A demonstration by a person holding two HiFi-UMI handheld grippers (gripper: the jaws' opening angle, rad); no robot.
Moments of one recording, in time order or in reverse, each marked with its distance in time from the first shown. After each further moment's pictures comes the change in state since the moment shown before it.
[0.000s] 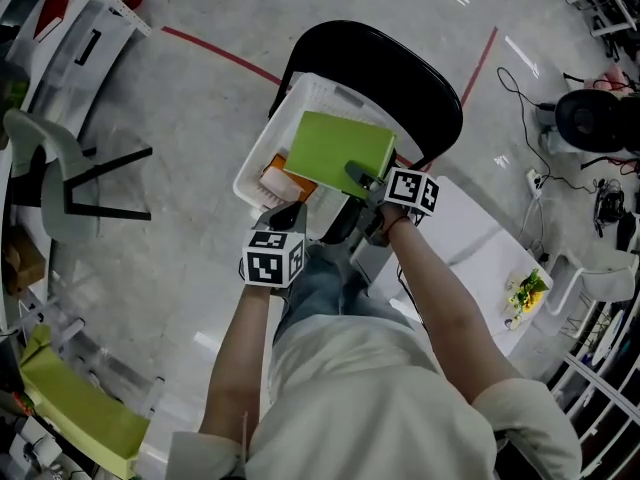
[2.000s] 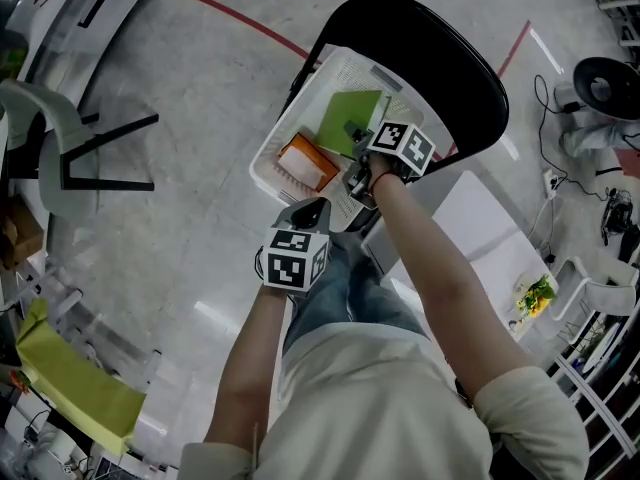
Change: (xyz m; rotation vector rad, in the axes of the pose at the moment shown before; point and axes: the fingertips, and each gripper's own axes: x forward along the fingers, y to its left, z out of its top) left arm 0.020 0.015 -0.030 -0.059 0.040 -0.026; right arm 0.102 -0.026 0.014 0.059 -0.011 -0.325
